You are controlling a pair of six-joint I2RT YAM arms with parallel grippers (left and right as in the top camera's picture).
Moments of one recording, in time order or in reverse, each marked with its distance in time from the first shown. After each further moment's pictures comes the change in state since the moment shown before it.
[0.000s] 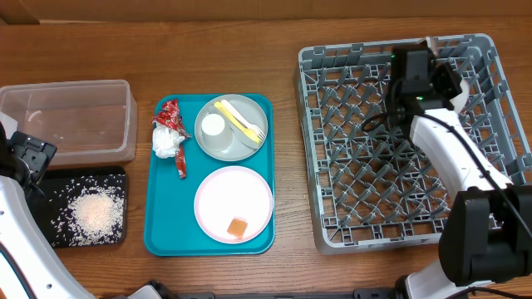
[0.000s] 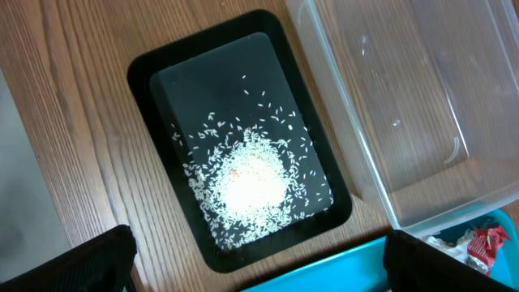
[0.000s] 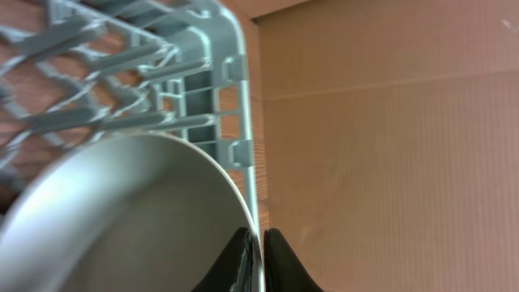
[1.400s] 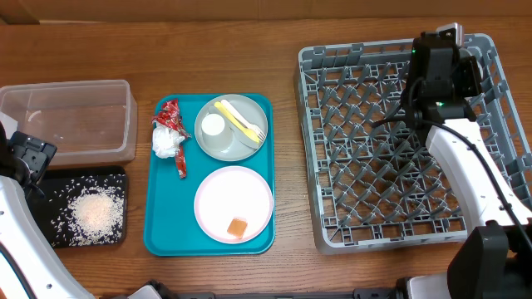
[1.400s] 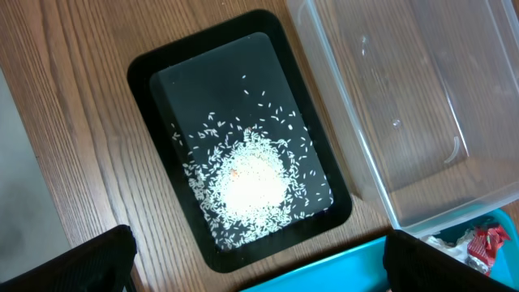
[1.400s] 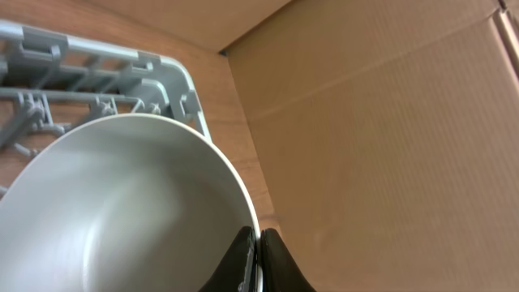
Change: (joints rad) left arm 0.000 0.000 0.000 0.000 0.000 0.000; right arm -0.032 -0.139 0.000 0.019 -0.050 0.123
